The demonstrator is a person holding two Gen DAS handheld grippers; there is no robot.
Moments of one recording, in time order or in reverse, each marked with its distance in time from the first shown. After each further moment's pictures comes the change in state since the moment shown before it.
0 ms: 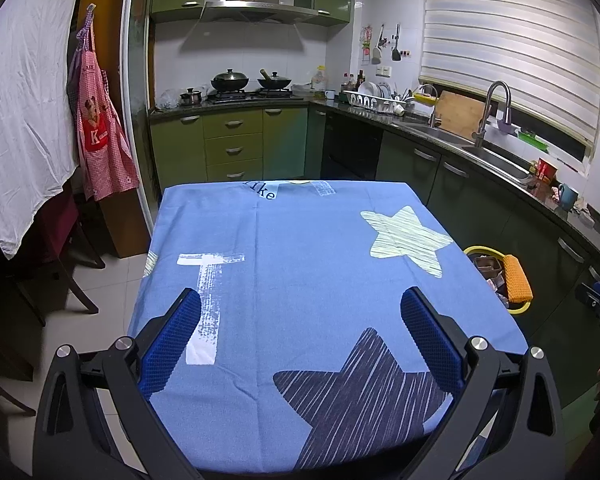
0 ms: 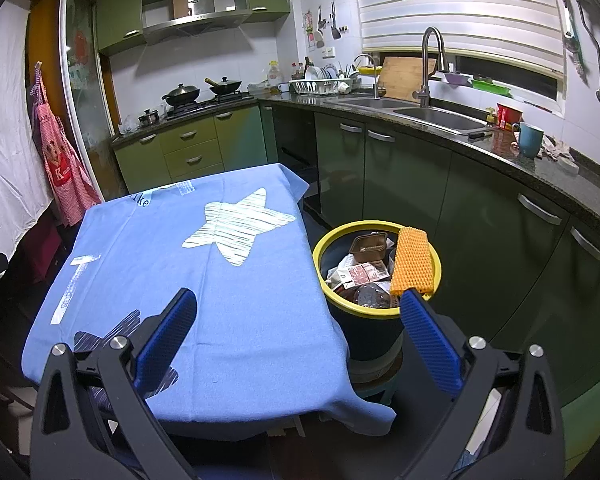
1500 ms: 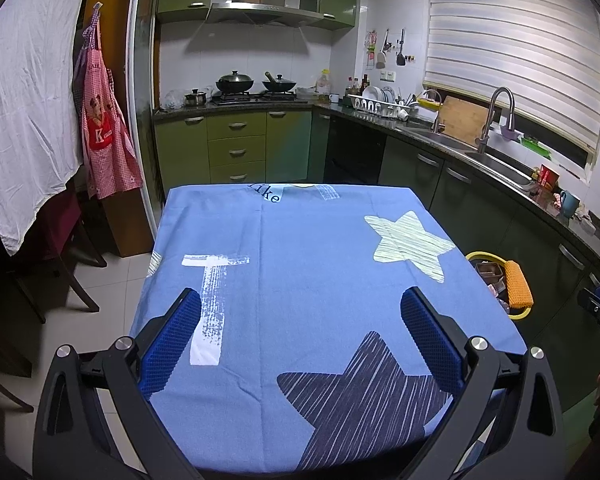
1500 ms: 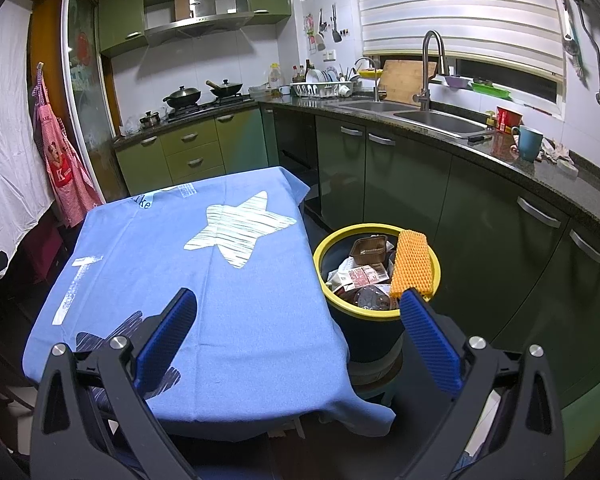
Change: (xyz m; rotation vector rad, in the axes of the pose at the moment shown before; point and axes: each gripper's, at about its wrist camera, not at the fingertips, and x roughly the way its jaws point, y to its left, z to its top) left arm -0.008 0.002 0.001 -0.021 -0.011 0.008; right arm -0.010 0.004 0.010 -0.007 -0.008 0.001
